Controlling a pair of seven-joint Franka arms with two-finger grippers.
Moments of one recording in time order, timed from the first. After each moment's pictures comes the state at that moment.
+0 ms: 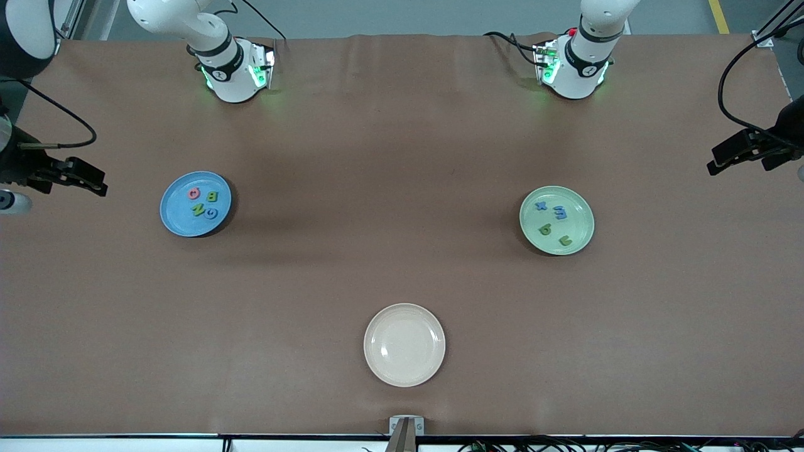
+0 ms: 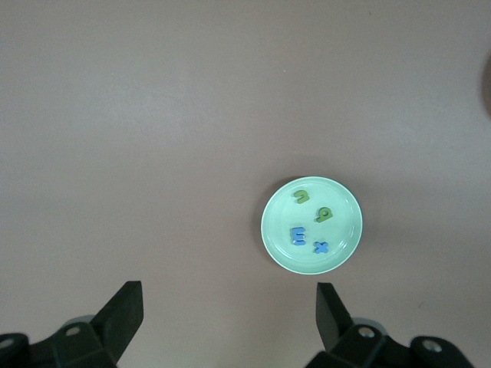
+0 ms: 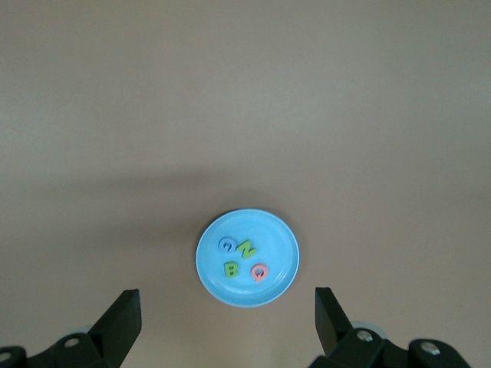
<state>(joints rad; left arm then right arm) 0.78 -0.05 -0.71 -1.62 -0.05 1.60 -0.03 0.88 0.08 -0.95 -1.58 0.02 1.58 -0.03</state>
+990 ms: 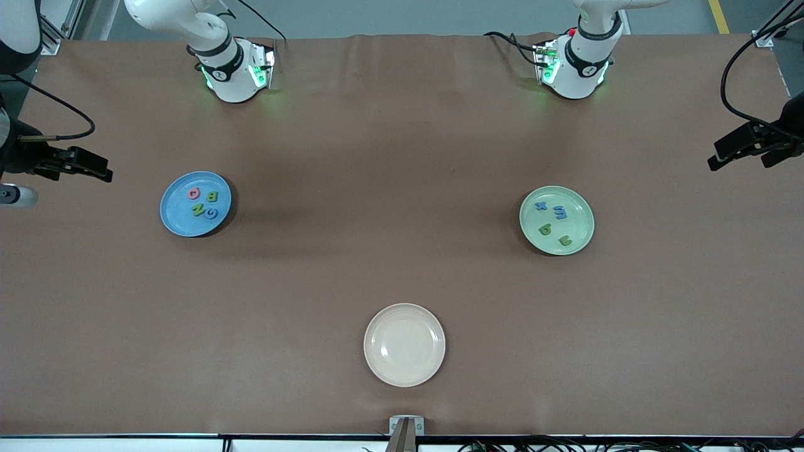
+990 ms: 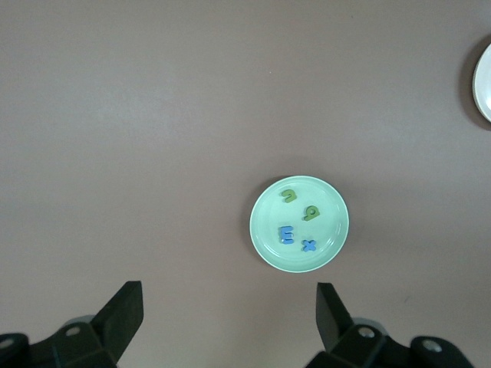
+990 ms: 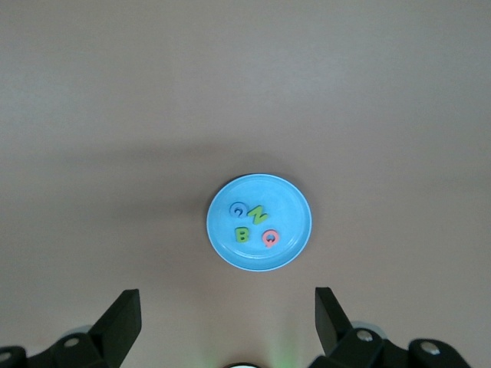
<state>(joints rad) 0.05 -0.05 0.01 -1.63 -0.06 1.60 -0.02 0.57 0.07 -0.64 -1.58 0.04 1.50 -0.04</state>
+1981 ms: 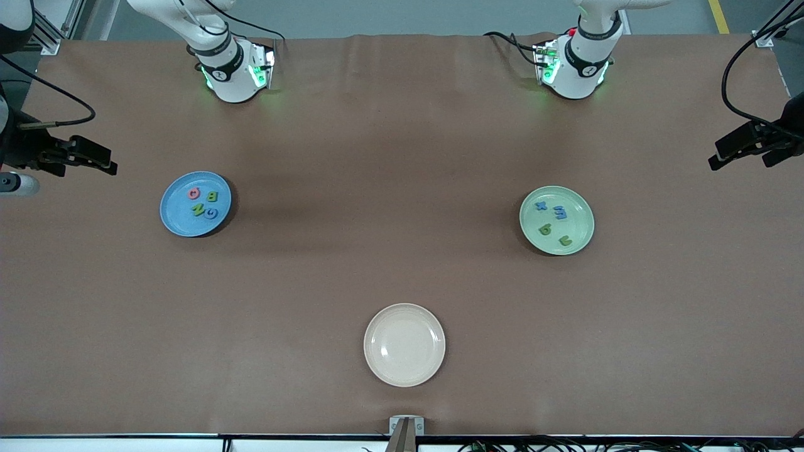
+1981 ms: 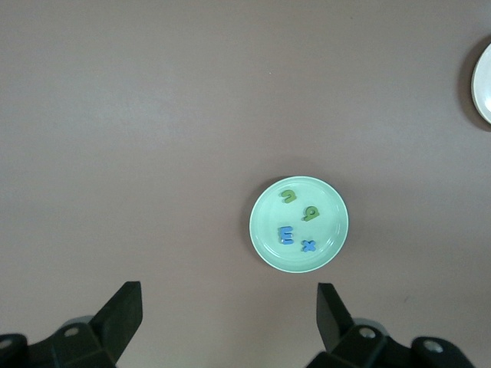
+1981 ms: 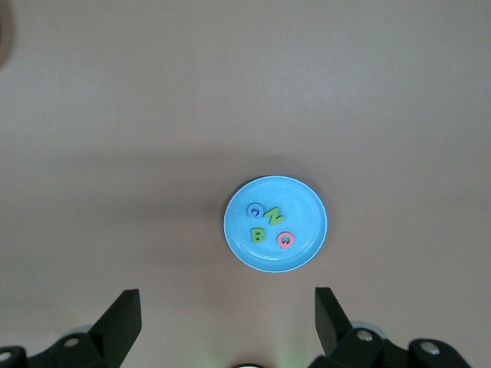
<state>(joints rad) 0.01 -0.05 0.05 -1.63 -0.06 1.60 -0.02 0.03 0.02 -0.06 -1.59 0.04 1.50 -0.04</state>
